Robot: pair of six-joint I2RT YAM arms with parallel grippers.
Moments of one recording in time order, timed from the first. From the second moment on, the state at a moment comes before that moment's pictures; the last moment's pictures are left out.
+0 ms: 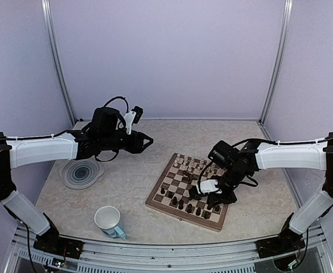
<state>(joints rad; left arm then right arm) -0.68 1.55 1.06 0.04 0.16 -0.18 0.82 1.55 0.99 -0.77 -0.32 -0.88</state>
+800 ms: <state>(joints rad) -0.68 1.55 1.06 0.04 0.16 -0.18 0.82 1.58 0.99 -0.74 -0.30 -0.89</state>
